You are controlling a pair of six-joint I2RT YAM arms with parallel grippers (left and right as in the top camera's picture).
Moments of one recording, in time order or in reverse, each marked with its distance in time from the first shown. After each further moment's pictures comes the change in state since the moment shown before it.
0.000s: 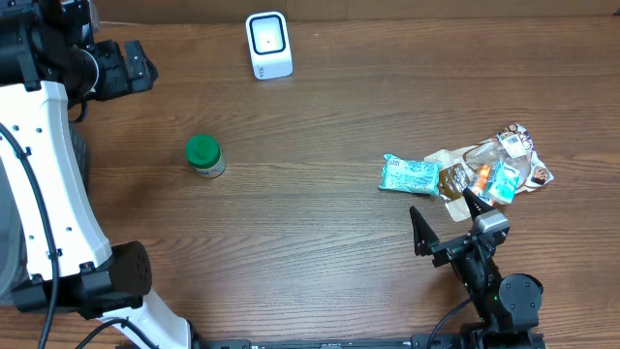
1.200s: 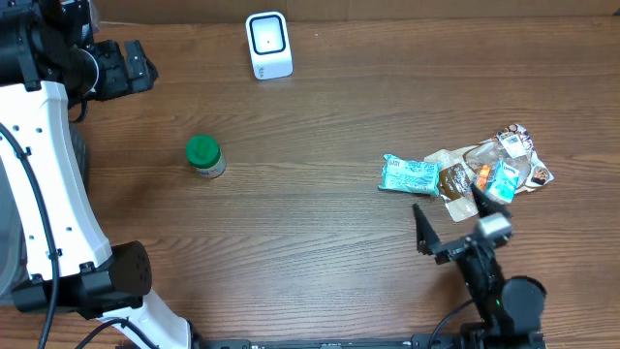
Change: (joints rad) left arm 0.000 0.000 0.000 0.000 0.000 0.000; right arm 0.000 -0.003 0.000 0.055 0.010 -0.075
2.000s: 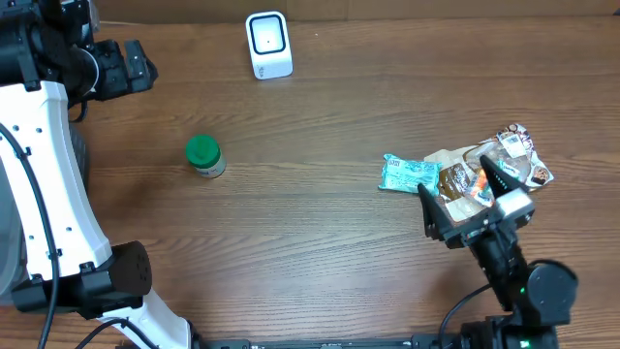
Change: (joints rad) left arm 0.000 0.000 0.000 -0.001 0.000 0.000; right arm -0.018 0.300 0.257 0.154 -0.090 0.001
